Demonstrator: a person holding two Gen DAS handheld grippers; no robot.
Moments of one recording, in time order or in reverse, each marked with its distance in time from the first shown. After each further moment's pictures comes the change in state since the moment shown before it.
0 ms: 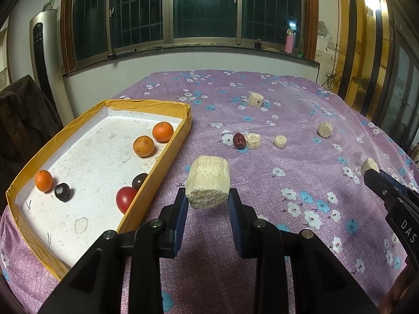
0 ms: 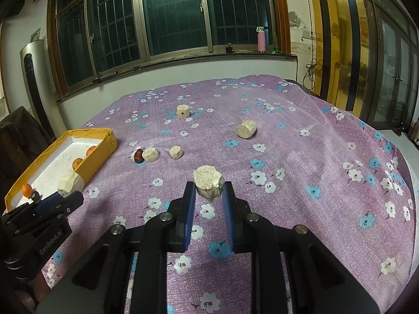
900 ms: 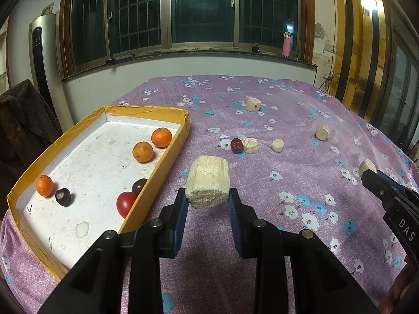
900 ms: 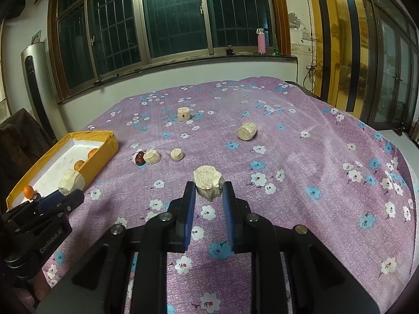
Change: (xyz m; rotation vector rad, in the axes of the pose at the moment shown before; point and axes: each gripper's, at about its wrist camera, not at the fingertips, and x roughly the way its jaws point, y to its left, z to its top) left arm -0.004 -0.001 0.001 0.012 -0.023 -0.010; right arm -0.003 -0.001 -0.001 0.005 -0.011 0.003
